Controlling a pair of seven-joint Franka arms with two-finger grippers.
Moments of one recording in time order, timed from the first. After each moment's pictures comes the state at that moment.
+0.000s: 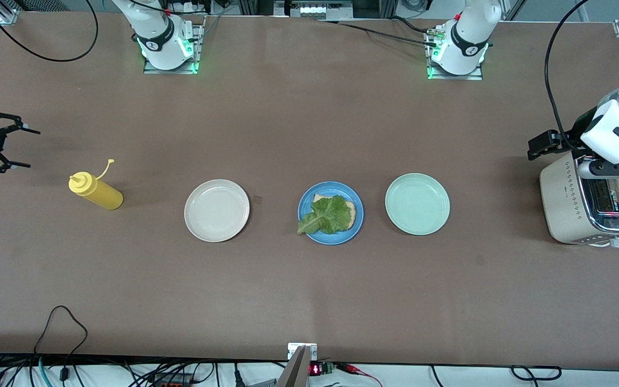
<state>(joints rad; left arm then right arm) 0.07 0.06 -0.08 -1.68 0.00 1.66 -0.05 -0.58 0.39 -0.09 -1.81 0.51 1.65 -2.06</state>
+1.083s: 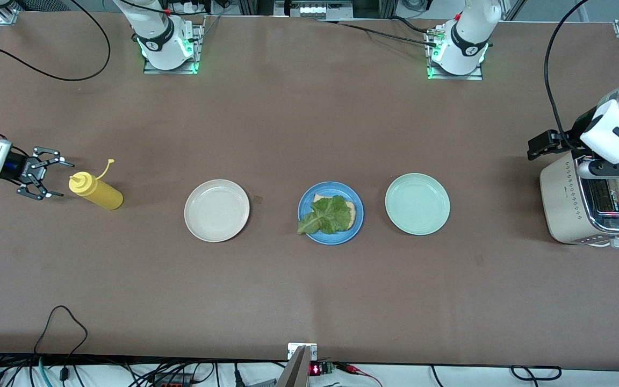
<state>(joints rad) 0.07 0.06 -0.08 -1.68 0.00 1.66 -0.05 -0.67 0.75 -0.04 -1.68 0.85 1.65 -2.37</state>
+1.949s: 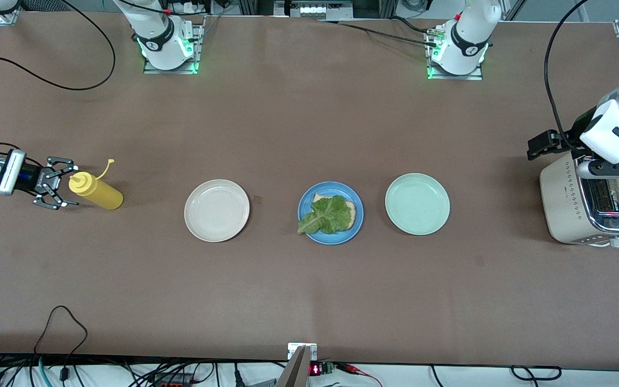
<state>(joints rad) 0.07 0.06 -0.09 -1.68 0.00 1.66 -0.05 -0.66 0.77 0.04 -1.67 0.85 1.65 -2.37</state>
